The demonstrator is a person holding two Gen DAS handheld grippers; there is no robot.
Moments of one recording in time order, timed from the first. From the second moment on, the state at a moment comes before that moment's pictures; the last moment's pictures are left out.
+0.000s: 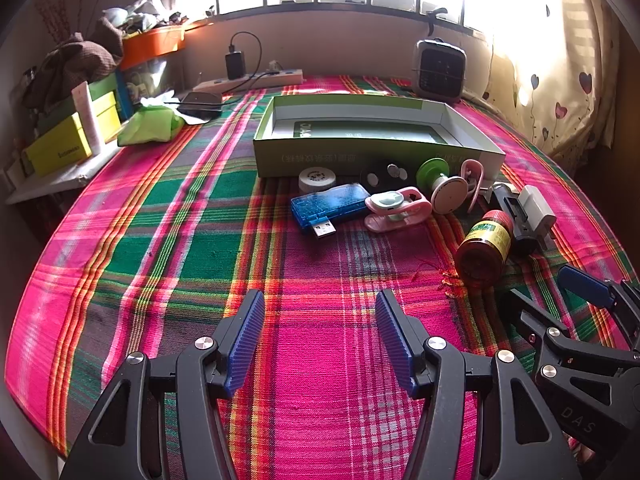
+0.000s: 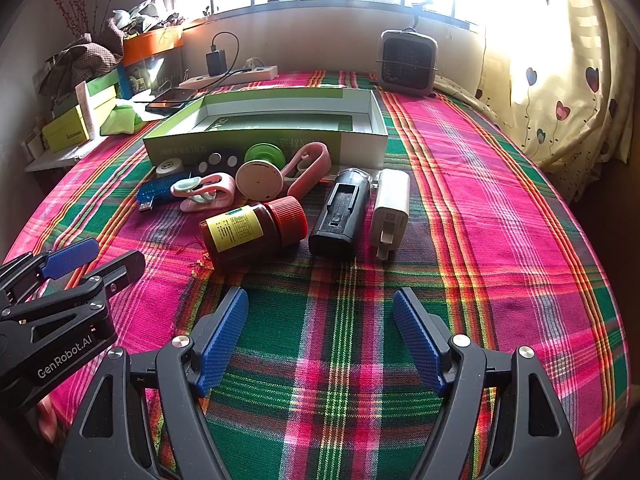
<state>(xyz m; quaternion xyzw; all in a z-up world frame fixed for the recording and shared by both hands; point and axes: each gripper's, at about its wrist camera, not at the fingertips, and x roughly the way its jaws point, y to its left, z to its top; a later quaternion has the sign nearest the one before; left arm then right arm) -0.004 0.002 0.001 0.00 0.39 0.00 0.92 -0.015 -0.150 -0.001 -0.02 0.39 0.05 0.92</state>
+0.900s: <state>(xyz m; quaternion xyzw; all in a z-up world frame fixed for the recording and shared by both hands) -0.006 0.001 0.002 0.01 0.40 0.00 0.92 -0.016 -0.151 -0.001 -0.02 0.39 0.05 0.92</state>
